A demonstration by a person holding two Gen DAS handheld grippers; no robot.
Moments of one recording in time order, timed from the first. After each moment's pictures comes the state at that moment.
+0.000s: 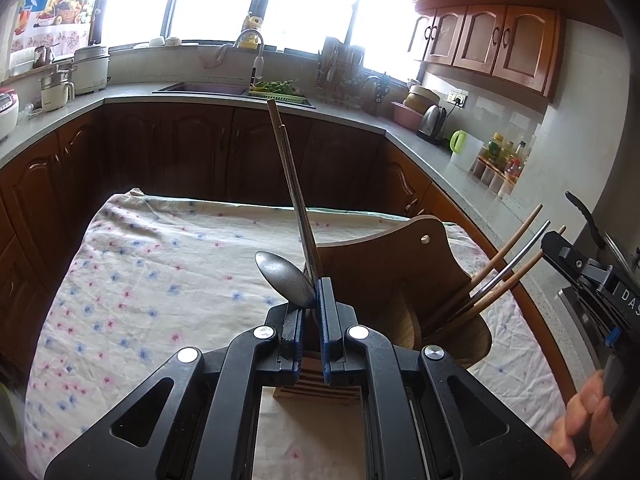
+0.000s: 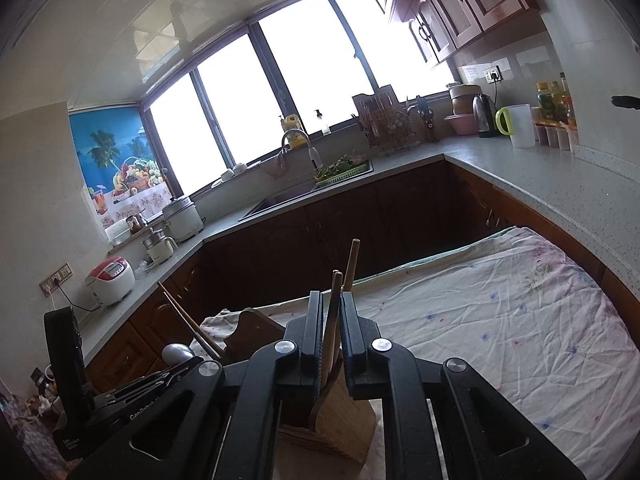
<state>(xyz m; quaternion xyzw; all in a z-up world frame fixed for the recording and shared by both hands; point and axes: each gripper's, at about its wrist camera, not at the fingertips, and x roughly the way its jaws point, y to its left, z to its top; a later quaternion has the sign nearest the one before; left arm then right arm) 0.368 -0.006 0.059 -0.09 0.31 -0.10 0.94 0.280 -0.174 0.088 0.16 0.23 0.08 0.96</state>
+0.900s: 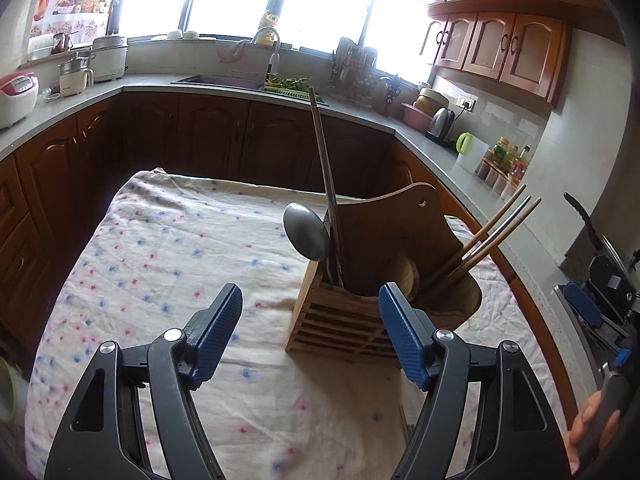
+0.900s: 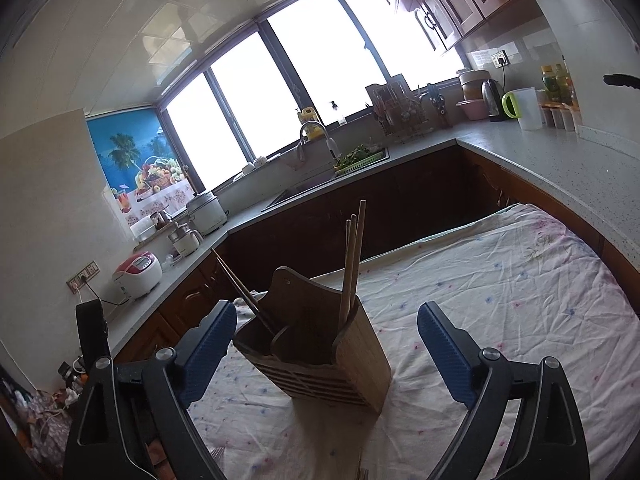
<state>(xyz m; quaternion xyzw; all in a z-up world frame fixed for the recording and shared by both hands) 0.317 0.009 0.052 -0.11 0.32 -0.08 0.94 0.222 -0.182 0.087 0.18 0.24 0.12 0.94</state>
